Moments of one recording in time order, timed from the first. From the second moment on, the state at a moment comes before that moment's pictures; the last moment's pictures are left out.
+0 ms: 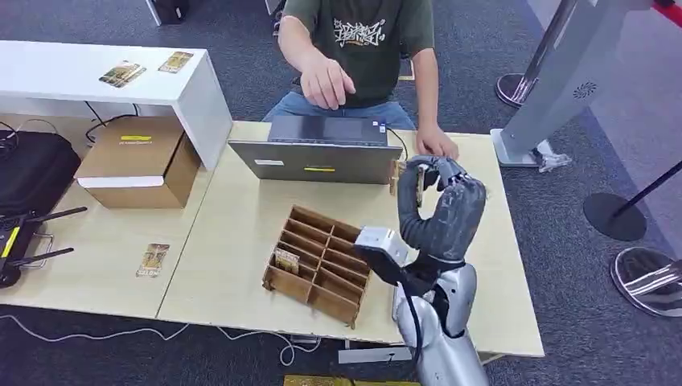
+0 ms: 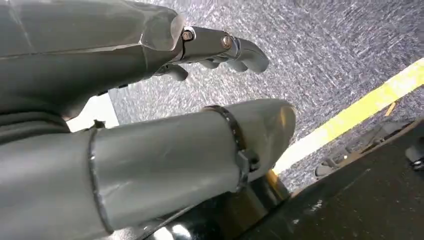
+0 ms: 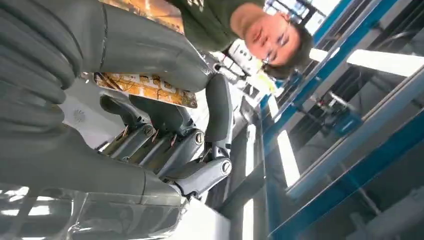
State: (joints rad) left arm -0.13 -0.22 0.66 -0.20 -1.43 0.09 0.09; right arm -0.27 0.29 0.24 -1.54 0.96 -0.67 -0.30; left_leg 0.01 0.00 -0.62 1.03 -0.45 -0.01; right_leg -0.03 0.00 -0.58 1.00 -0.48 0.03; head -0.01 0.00
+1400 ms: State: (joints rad) left arm -0.18 -0.22 0.56 -0.20 -1.53 0.00 0.10; right arm -0.99 0.34 0.08 -0.71 1.33 -0.67 -0.02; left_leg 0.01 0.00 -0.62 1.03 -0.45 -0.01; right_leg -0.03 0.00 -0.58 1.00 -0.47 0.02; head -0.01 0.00
